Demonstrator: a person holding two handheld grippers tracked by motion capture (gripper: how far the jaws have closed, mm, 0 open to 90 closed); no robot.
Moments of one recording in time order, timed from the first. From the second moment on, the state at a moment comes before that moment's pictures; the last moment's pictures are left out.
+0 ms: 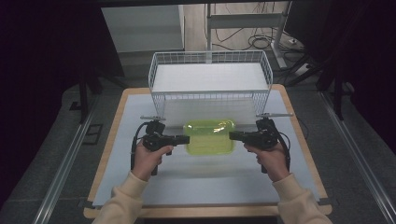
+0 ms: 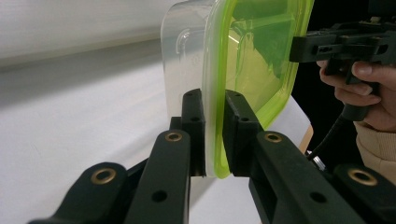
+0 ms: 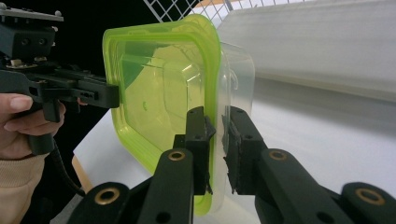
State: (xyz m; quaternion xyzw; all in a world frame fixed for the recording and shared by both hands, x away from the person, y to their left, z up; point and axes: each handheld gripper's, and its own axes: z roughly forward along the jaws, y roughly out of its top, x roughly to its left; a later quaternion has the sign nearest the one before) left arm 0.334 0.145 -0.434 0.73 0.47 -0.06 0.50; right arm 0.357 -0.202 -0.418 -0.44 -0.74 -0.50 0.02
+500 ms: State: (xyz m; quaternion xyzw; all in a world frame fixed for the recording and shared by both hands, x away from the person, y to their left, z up) left arm 0.344 0.146 -0.393 0.72 0.46 -0.04 0.52; right arm 0.367 -0.202 -0.376 -0.43 -0.74 -0.51 0.01
